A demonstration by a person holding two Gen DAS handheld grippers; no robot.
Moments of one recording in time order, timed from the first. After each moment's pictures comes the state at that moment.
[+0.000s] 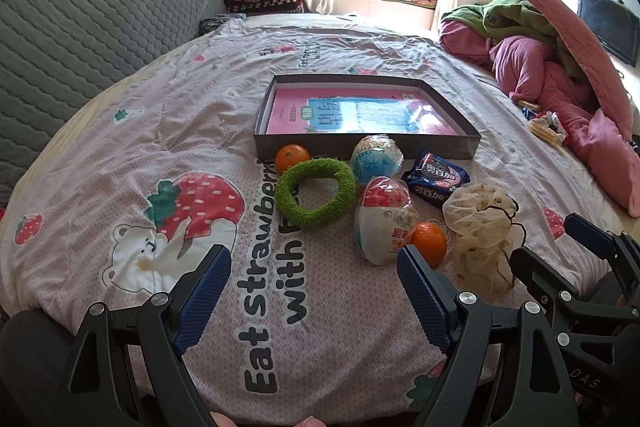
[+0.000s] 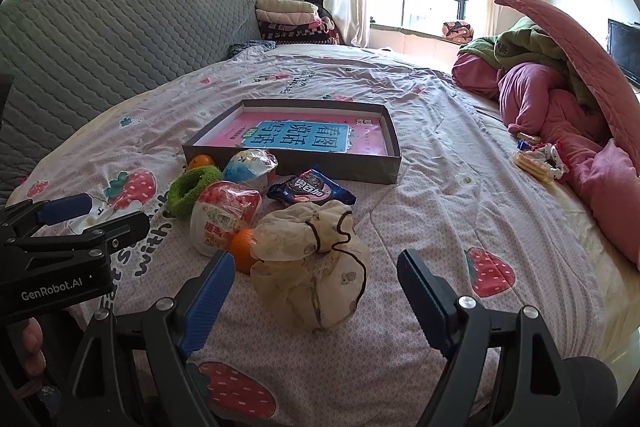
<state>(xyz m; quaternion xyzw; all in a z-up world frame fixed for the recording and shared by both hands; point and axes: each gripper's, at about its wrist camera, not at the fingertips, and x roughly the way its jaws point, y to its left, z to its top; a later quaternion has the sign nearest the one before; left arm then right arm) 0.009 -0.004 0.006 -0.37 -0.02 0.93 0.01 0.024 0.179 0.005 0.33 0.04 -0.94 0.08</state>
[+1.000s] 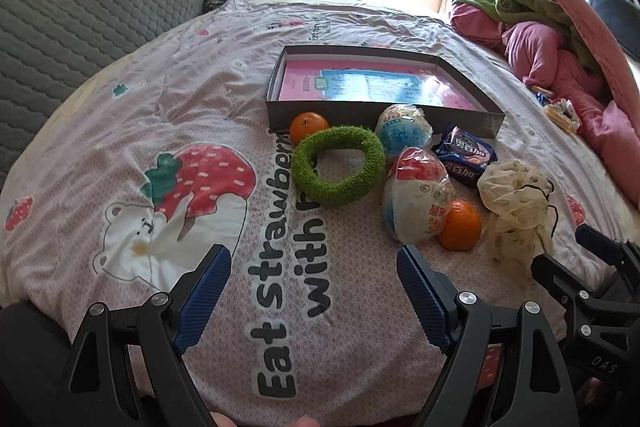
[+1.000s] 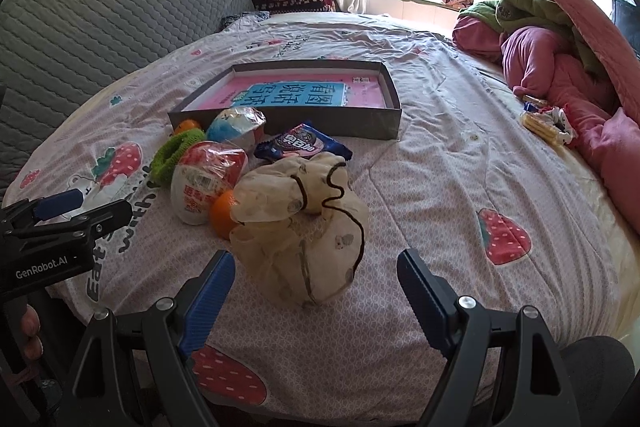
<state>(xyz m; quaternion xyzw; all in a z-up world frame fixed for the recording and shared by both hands) -0.006 -0.019 -0.023 -0.41 -0.02 0.91 0.00 0.013 0.188 -0.021 0.39 0.03 -0.92 0.08</state>
